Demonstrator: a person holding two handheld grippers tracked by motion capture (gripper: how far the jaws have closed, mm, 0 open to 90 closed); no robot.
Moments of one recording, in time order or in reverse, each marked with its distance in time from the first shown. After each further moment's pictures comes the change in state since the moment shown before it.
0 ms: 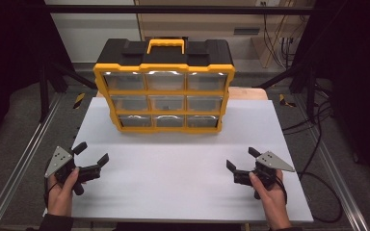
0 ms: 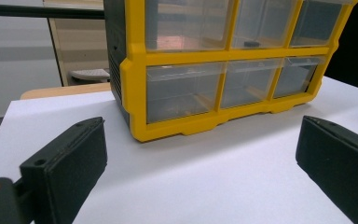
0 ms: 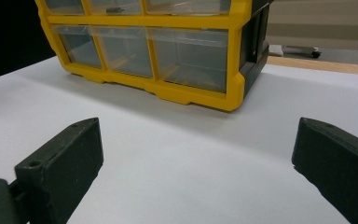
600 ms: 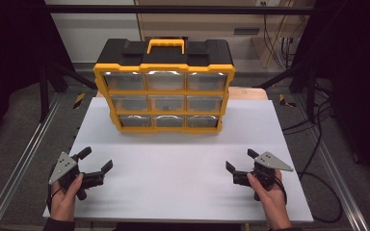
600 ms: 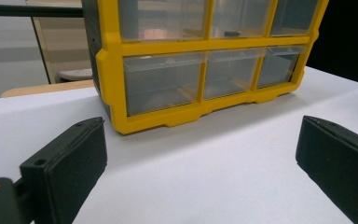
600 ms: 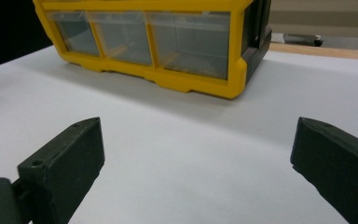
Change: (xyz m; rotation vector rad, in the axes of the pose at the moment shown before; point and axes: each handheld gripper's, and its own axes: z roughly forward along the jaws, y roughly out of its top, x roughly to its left) left arm -0.014 -0.010 -0.003 0.007 -0.043 0.028; right arm 0.001 -0.004 0.002 0.043 -0.004 0.006
